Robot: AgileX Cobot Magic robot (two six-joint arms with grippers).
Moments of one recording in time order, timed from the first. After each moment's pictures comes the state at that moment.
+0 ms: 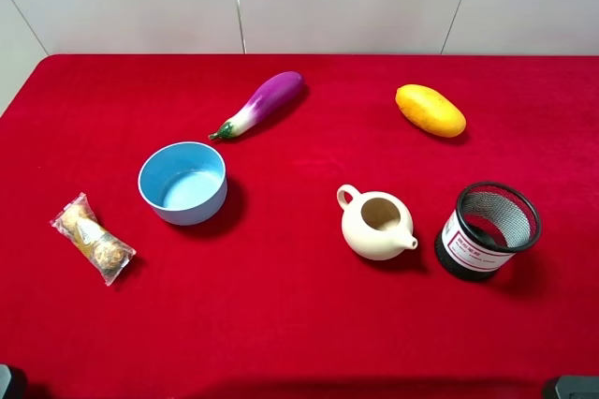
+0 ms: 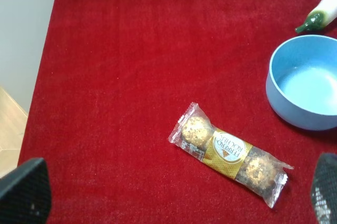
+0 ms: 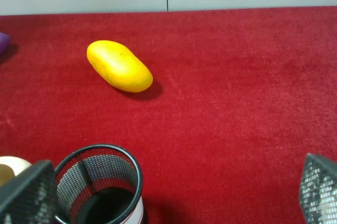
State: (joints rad) left arm 0.08 0.00 -0.49 -0.06 1.07 0.15; right arm 0.00 -0.01 -0.50 0.04 1.02 0.02
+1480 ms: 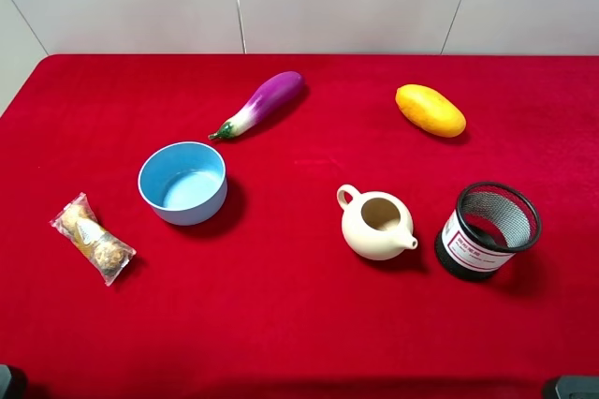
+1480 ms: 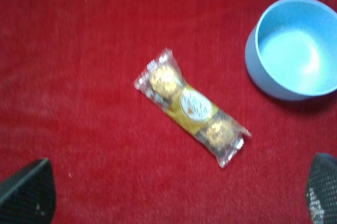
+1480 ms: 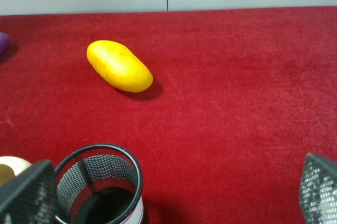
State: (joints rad) left arm 0.08 0.46 -0.62 -0.11 1.10 -0.04; right arm 0.00 -0.01 -0.50 0.04 1.02 0.02
